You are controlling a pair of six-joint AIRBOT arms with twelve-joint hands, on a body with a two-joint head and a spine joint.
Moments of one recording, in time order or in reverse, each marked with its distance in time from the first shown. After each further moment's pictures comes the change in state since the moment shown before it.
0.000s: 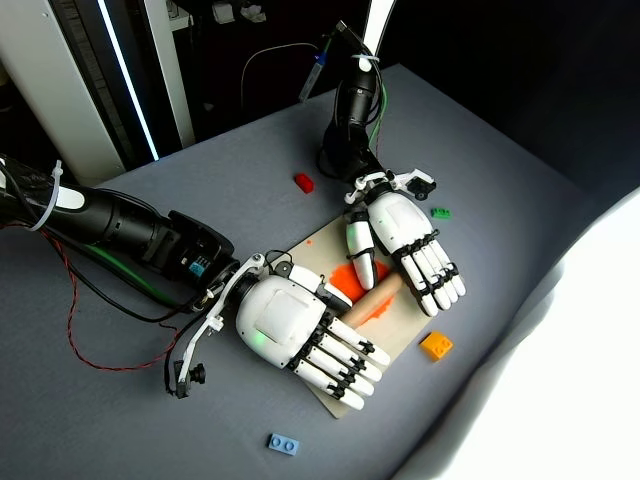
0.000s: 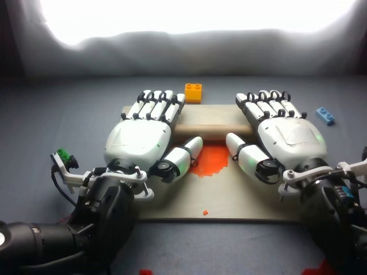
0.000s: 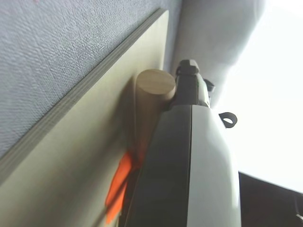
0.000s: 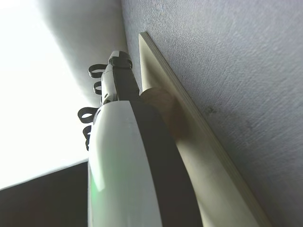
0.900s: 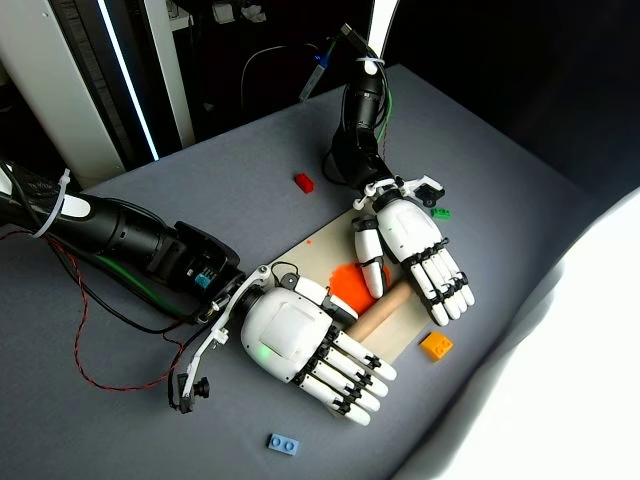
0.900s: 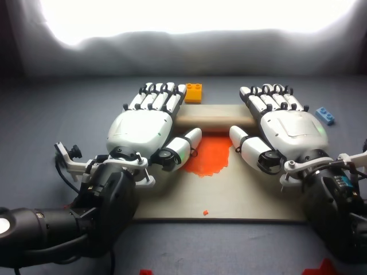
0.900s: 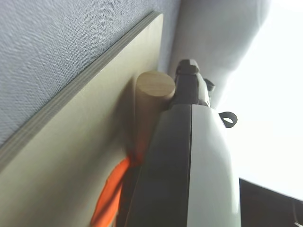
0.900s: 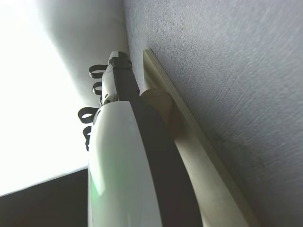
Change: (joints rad) left arm -0.032 -0.017 0.072 0.014 0.066 -0.047; right arm 0.011 -0.016 0.072 0.006 -0.034 0.012
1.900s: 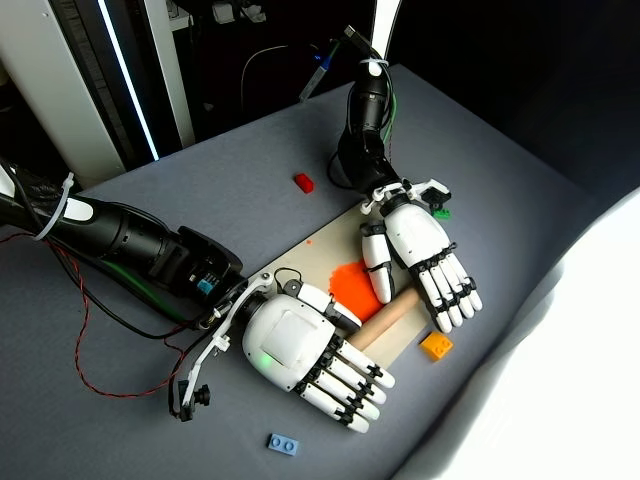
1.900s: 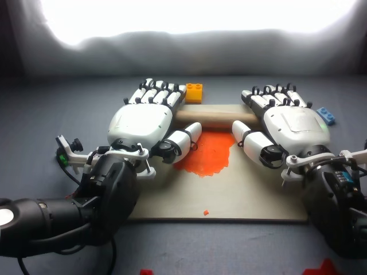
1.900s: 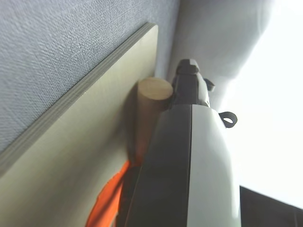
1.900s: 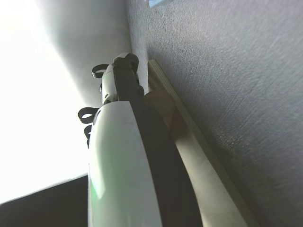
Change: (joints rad) left arm -0.026 -0.013 0.039 -0.008 0.048 -0.002; right arm 0.007 -0.005 0.022 0.010 -0.003 0.027
